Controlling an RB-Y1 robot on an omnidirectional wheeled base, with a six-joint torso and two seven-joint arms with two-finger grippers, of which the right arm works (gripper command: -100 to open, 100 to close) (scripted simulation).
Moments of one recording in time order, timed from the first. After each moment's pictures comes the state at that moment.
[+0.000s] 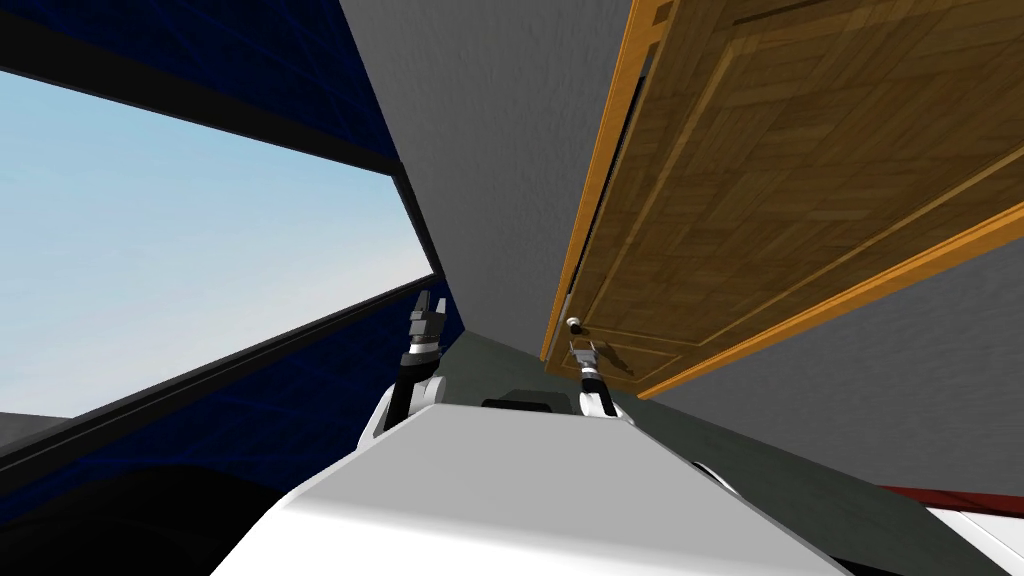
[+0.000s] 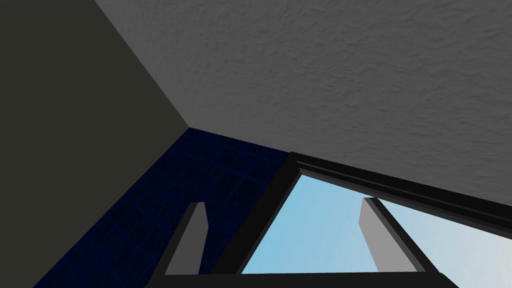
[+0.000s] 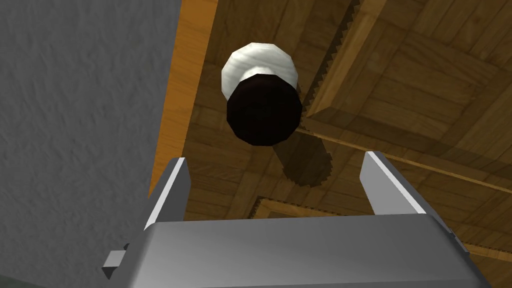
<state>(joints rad) -0.09 -0.27 0.16 -0.65 -0.47 -0.84 -1.17</state>
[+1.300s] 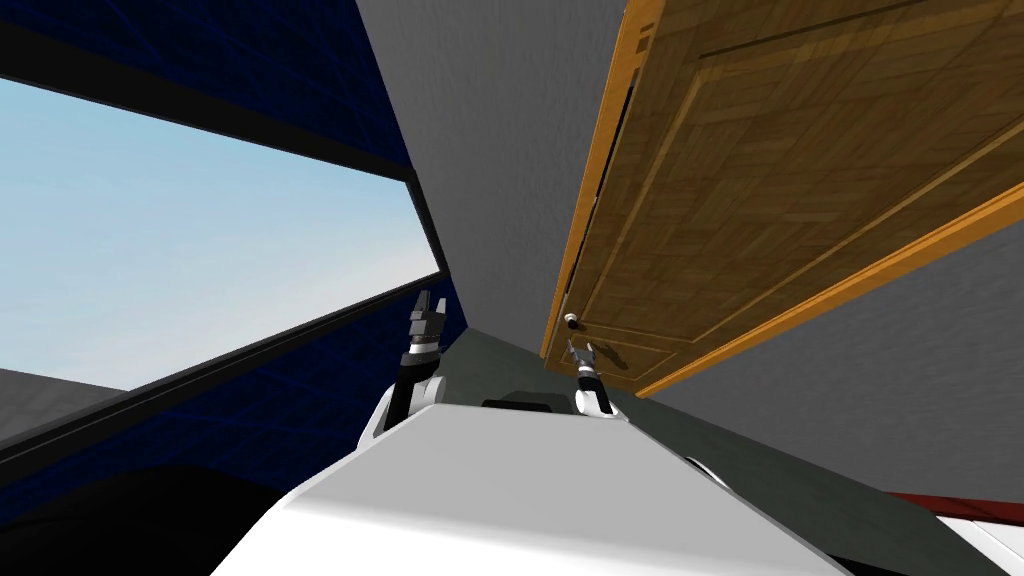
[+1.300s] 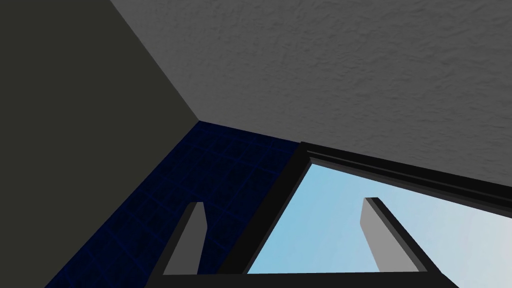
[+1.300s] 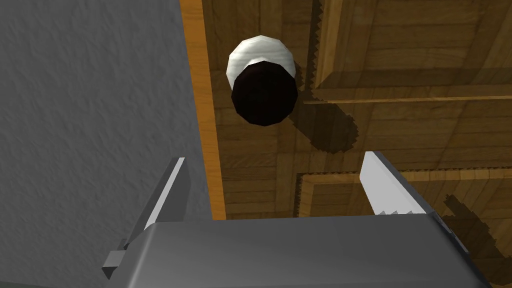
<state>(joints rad) -0.10 -0.25 0.20 -0.66 -0.55 -0.83 -1.45</state>
